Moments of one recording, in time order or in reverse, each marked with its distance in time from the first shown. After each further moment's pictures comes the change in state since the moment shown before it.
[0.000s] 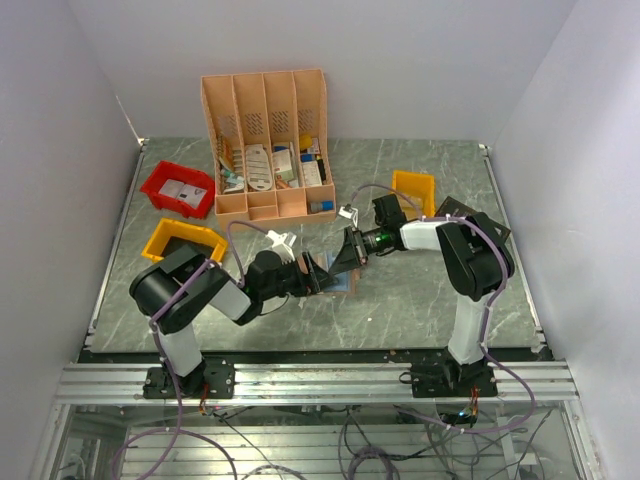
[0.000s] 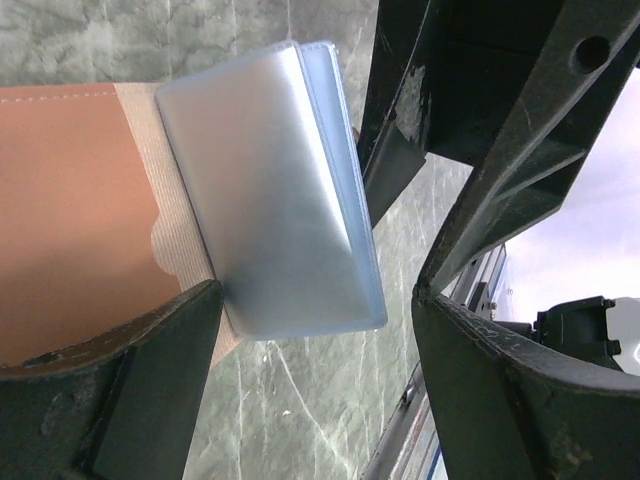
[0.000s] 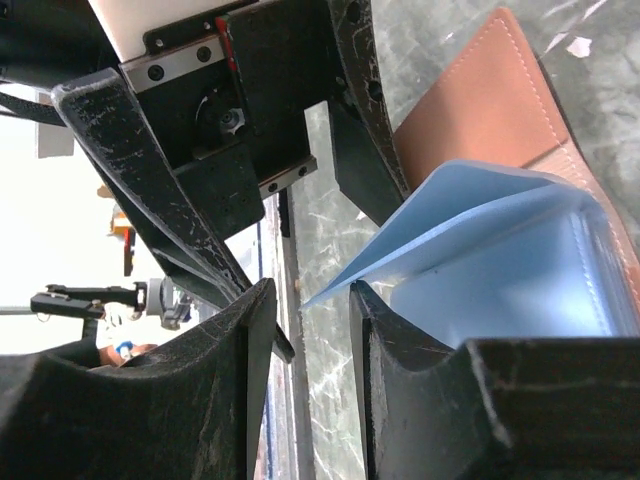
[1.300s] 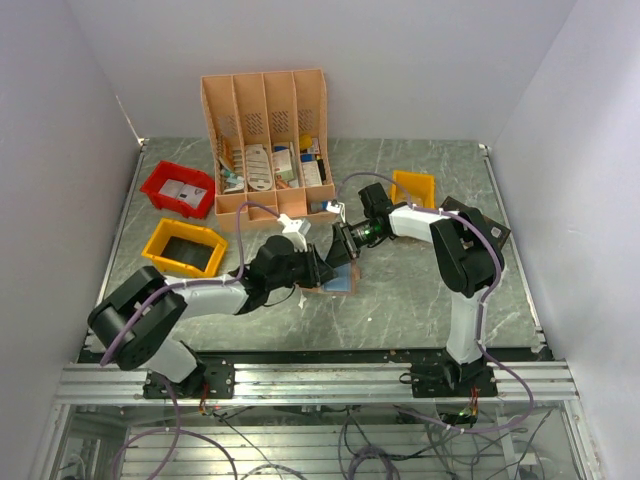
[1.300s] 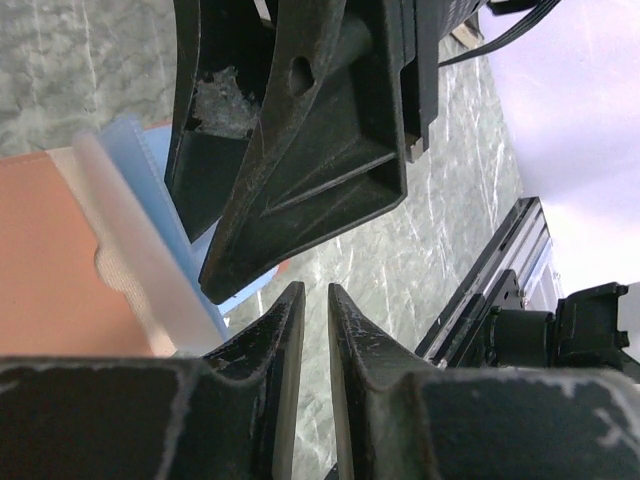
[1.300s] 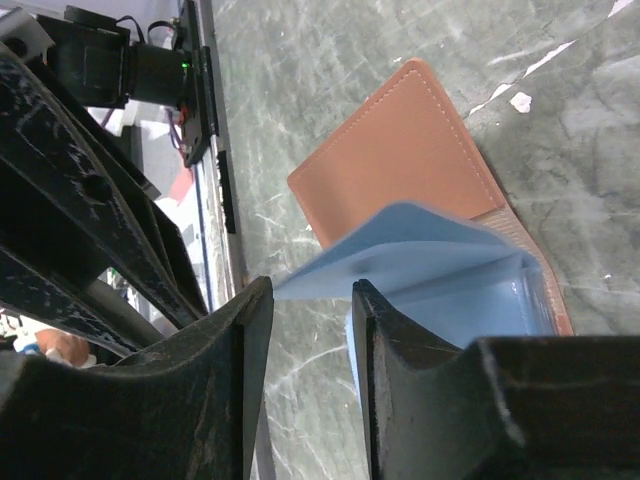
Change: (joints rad) left arm -0.074 -0.292 0.163 -0.510 -0.096 0.172; right arm 0.051 0.056 0.211 -0.309 0.143 -0.236
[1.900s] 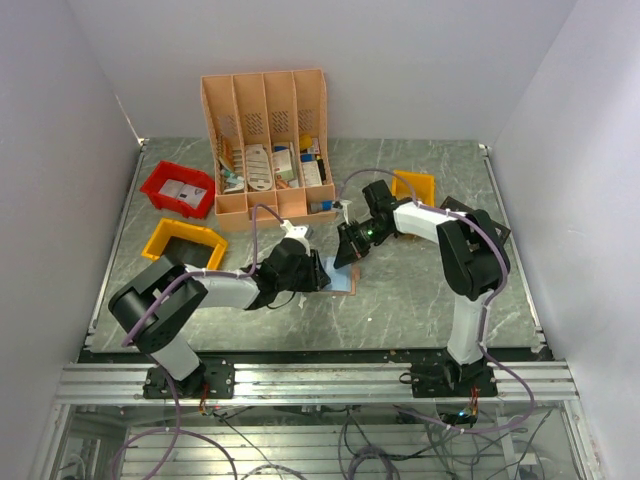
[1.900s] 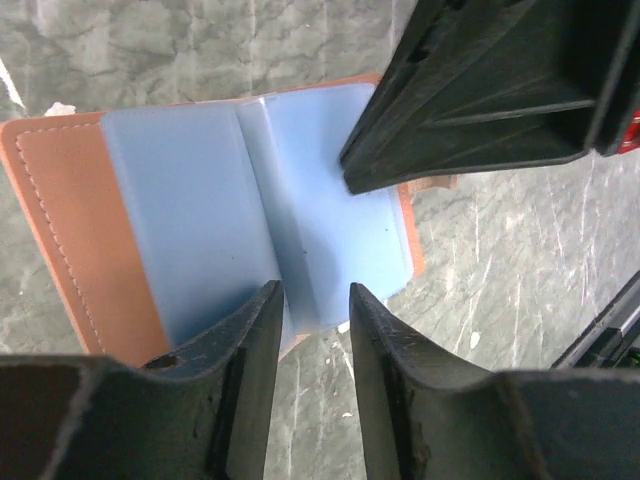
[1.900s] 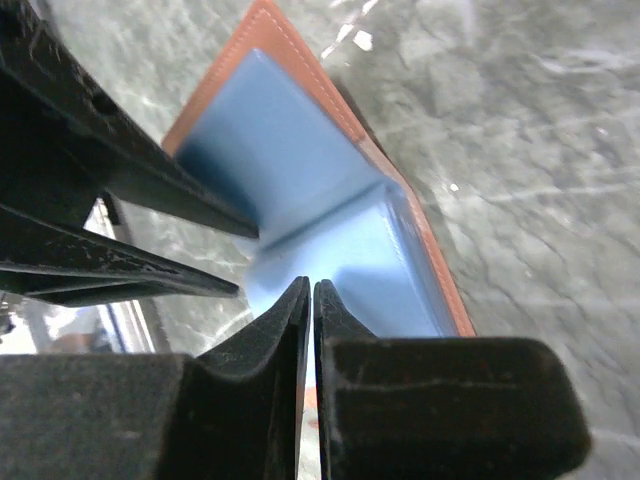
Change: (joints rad) left arm -0.018 0.140 0.055 -0.135 -0.154 0.061; right arm -0.013 -0.024 0.017 -0.107 0.248 -0.110
